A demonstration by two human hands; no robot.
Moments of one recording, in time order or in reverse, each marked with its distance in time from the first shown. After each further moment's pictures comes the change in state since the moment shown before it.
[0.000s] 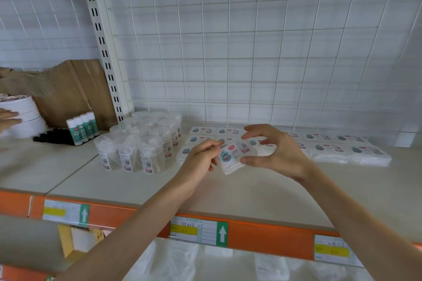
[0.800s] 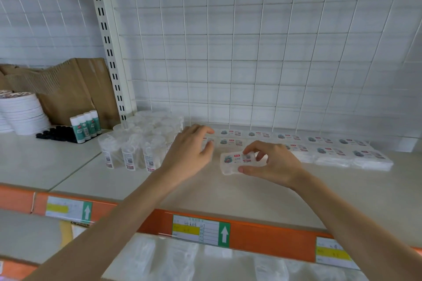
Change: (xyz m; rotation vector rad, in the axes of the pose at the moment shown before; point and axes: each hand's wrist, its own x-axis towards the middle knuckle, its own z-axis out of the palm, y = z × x) left_hand 0.016 0.001 -0.033 0.844 0.152 0.477; right_hand 0.002 0.016 0.013 -0.441 -0.107 0.080
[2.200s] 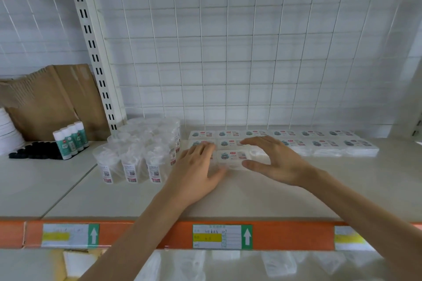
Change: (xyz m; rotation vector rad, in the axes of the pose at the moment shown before) left_hand -0.027 -0.016 0.002 0.121 -0.132 0.146; right_hand -0.010 -0.026 -0.001 -0.086 -0.026 -0.049
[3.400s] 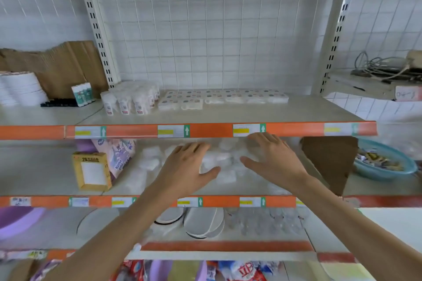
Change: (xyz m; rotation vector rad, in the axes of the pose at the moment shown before) left_hand -0.193 0.198 -0.032 0.130 -0.123 0.022; right_hand -0.289 -0.051 -0.043 -0.168 0.144 0.212
